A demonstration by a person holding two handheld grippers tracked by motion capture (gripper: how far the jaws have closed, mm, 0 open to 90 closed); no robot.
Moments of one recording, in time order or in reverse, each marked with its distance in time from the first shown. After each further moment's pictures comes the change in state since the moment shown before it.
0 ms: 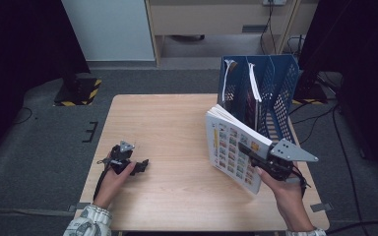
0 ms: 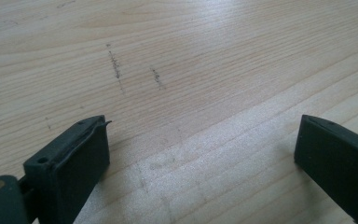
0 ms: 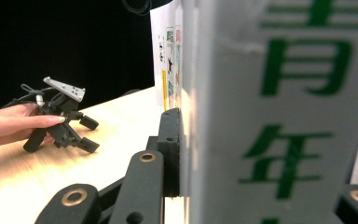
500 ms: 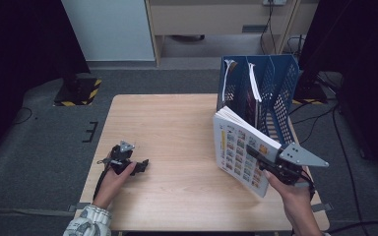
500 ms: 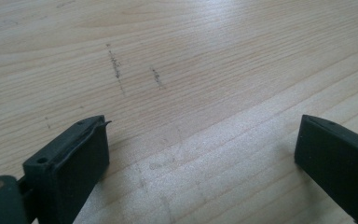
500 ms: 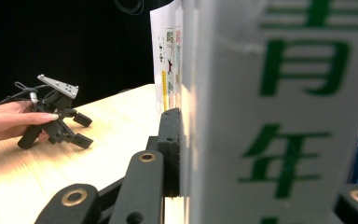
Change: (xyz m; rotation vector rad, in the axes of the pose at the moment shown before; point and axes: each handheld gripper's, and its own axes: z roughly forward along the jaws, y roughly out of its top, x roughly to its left) left arm 0.000 0.000 0.000 -0.002 0.001 -0.002; right arm -0.005 -0.003 -0.020 0.004 -0.029 0.001
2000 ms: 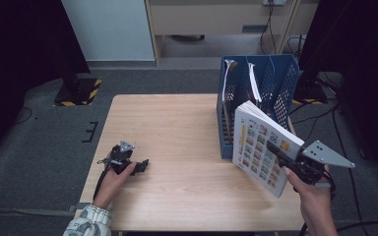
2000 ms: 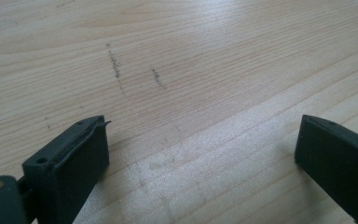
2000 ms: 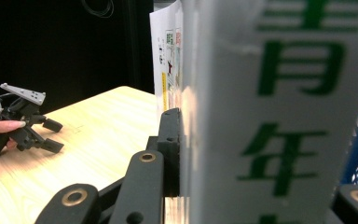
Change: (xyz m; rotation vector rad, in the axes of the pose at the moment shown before) left arm 0.000 0.000 0.000 0.000 -0.001 0.000; right arm -0.027 0.007 -0.032 0.002 -0.106 0.034
